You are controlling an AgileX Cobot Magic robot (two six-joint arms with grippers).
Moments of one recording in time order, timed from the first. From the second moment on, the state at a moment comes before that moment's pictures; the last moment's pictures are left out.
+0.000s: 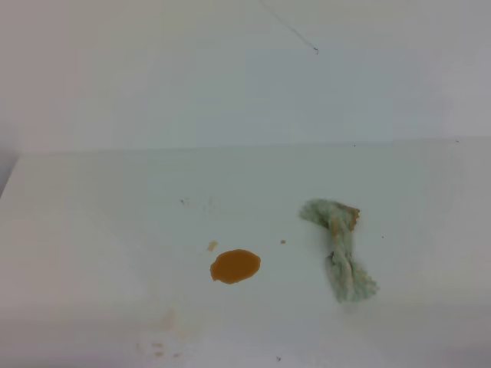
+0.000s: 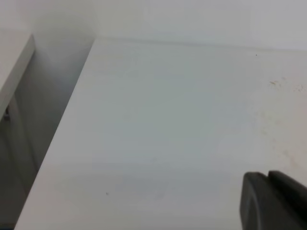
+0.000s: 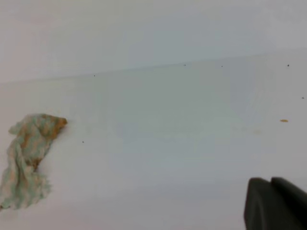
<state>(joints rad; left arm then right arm) 0.03 0.00 0.00 -0.09 0.31 -0.07 0.00 -0.02 0.03 -0.13 0.31 0.14</state>
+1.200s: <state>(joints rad) 0.03 0.00 0.00 -0.09 0.31 -0.07 0.00 0.00 0.01 -0.13 0.30 0.14</state>
